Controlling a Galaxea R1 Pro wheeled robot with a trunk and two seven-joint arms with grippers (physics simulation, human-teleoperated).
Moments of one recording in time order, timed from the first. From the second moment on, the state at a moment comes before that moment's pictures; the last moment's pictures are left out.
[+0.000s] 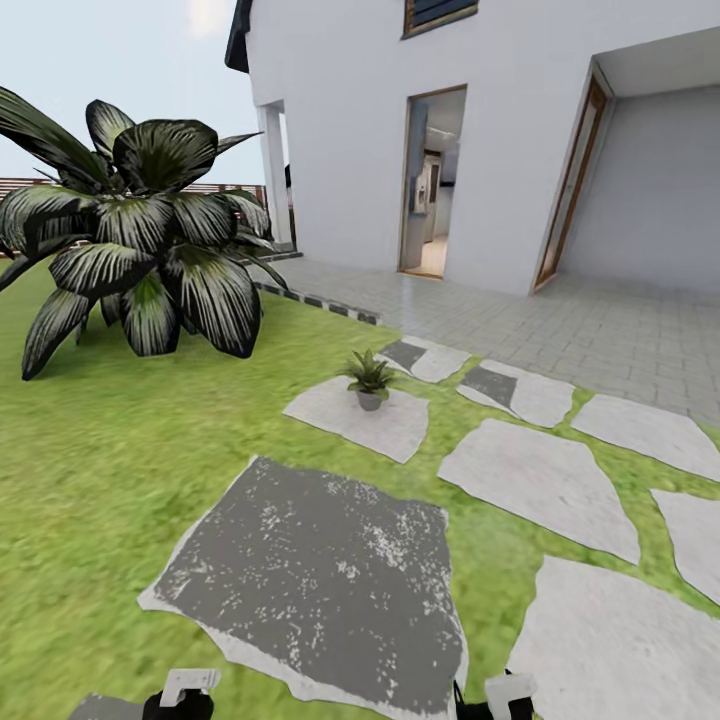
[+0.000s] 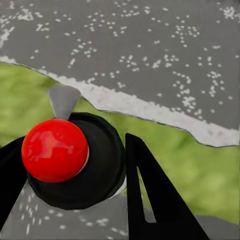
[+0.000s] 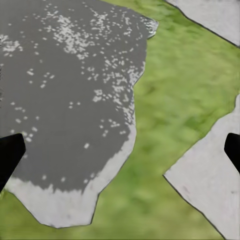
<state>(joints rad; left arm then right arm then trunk) -0.38 0.13 -0.04 -0.16 0.10 -0.34 -0.13 -0.37 0.03 -0.12 -0.08 0.39 -0.63 -0.19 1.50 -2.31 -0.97</state>
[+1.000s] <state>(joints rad) -0.38 0.13 -0.04 -0.16 0.10 -0.34 -0.13 -0.37 0.03 -0.12 -0.08 0.39 -0.63 -0.19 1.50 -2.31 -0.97</state>
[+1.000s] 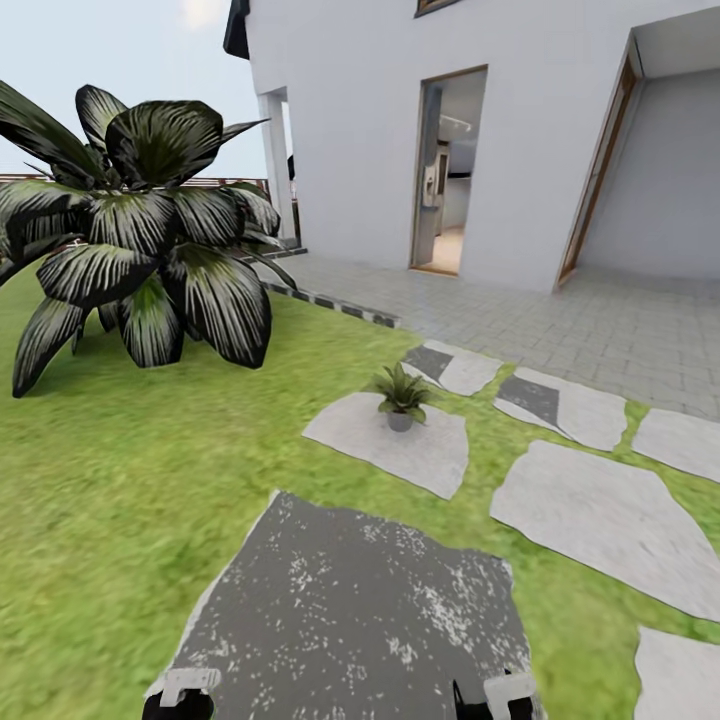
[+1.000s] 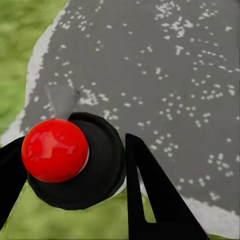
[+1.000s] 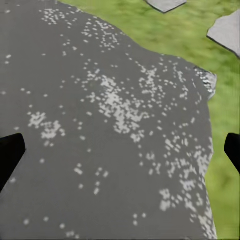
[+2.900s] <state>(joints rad) -0.38 0.13 -0.04 -0.16 0.10 -0.34 -0.13 -0.37 0.03 -0.12 -0.08 0.39 -0.63 -0.19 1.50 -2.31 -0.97</state>
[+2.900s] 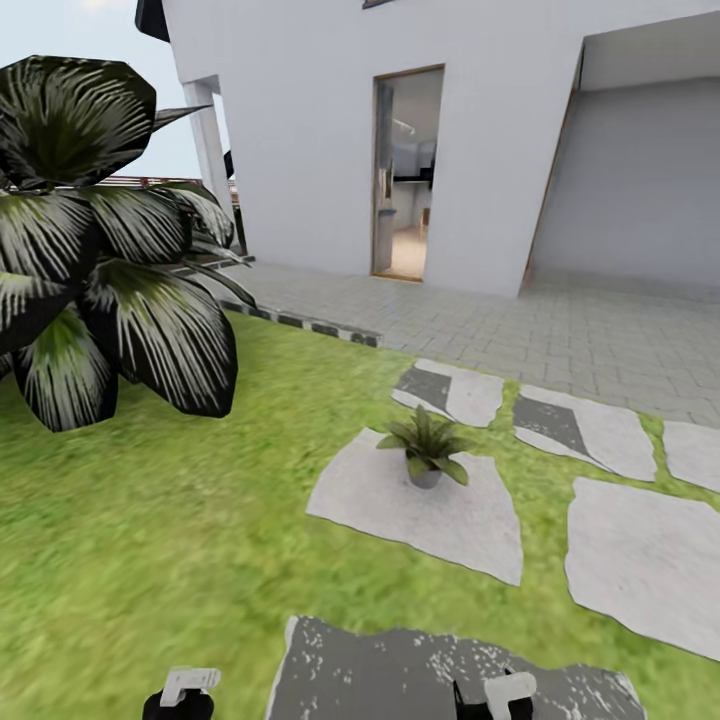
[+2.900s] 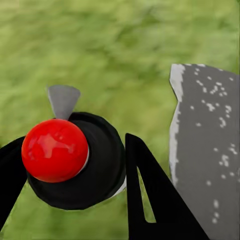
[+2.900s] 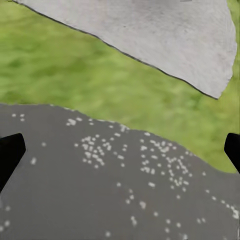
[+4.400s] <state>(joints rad) -0.38 0.13 -0.04 -0.16 0.10 -0.34 -0.13 -0.37 0.03 -0.12 -0.08 0.39 -0.63 -0.19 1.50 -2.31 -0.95</state>
